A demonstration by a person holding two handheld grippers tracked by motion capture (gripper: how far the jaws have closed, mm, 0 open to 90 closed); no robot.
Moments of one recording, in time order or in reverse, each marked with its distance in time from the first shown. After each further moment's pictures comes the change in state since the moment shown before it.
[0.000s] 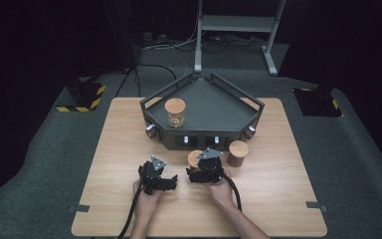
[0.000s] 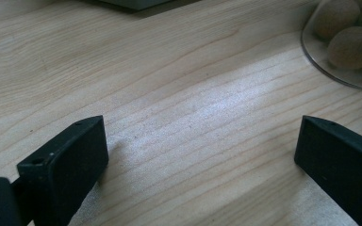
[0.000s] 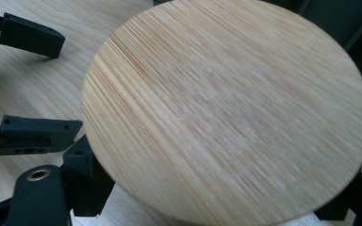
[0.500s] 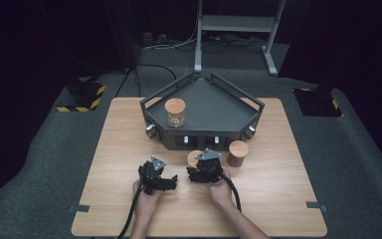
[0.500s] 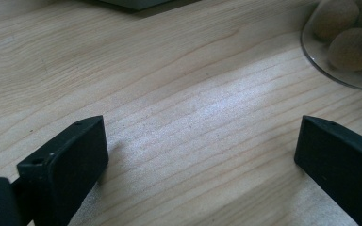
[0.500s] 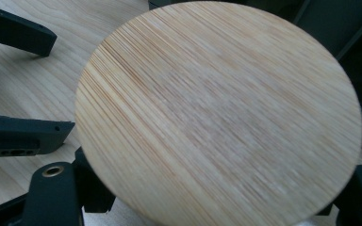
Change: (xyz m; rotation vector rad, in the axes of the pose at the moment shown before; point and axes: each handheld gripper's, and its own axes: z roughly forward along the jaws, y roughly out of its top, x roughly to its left) left arm 0.000 0.000 0.000 0.000 0.000 0.000; right arm 0.003 0.000 0.001 -0.012 -0.041 -0.041
